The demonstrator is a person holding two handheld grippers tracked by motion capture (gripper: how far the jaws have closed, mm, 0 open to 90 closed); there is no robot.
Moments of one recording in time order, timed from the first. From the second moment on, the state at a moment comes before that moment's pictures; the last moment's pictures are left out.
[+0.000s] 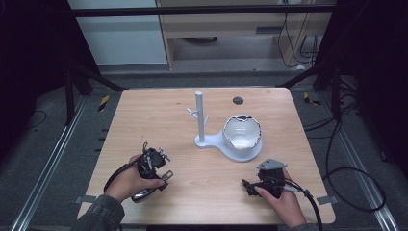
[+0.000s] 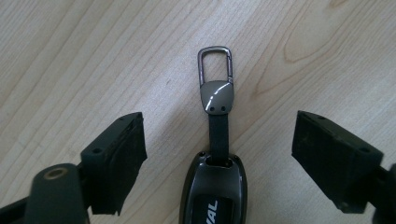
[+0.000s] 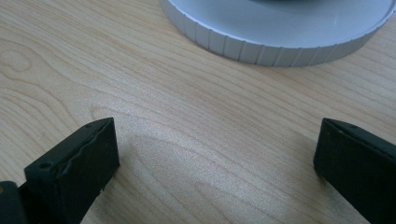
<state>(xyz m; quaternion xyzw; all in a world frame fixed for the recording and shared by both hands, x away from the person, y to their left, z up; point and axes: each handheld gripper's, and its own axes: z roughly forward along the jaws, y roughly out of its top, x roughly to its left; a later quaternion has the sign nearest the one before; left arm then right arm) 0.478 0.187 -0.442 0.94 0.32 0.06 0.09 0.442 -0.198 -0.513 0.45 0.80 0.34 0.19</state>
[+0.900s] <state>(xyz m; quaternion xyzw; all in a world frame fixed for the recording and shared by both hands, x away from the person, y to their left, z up) 0.489 0.186 -0.455 0.95 0.32 0.02 0.04 0.441 -0.198 -0.513 0.45 0.80 0.34 0.19</state>
